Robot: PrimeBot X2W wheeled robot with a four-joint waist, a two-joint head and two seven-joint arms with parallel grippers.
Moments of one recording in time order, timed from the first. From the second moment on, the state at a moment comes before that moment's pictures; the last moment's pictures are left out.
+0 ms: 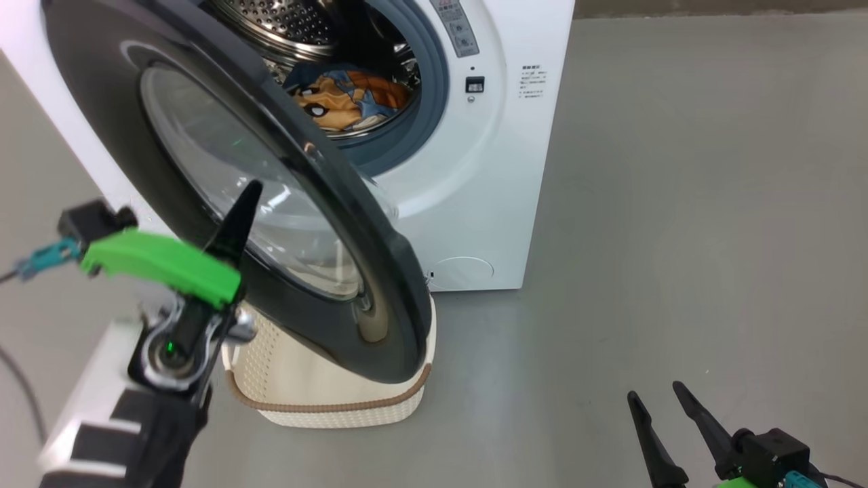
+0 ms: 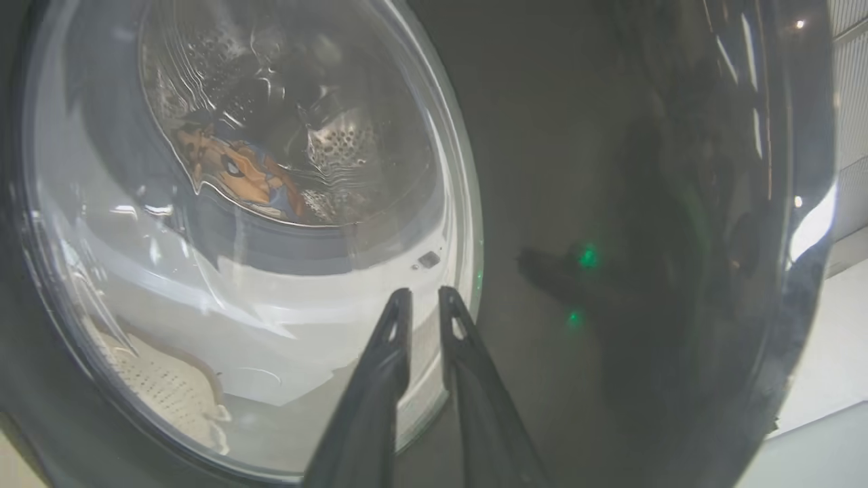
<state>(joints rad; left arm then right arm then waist) -0.65 0.18 -0.33 0.49 -1.35 -0.12 0.09 0.06 -0.15 0.10 0.17 0.29 0.13 -0.25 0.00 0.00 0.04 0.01</state>
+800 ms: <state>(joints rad) -0.27 0.30 -0.46 0.36 -0.85 0.00 -0.25 0.10 -0.14 0.07 0.15 0.27 0.13 -0.25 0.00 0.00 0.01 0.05</state>
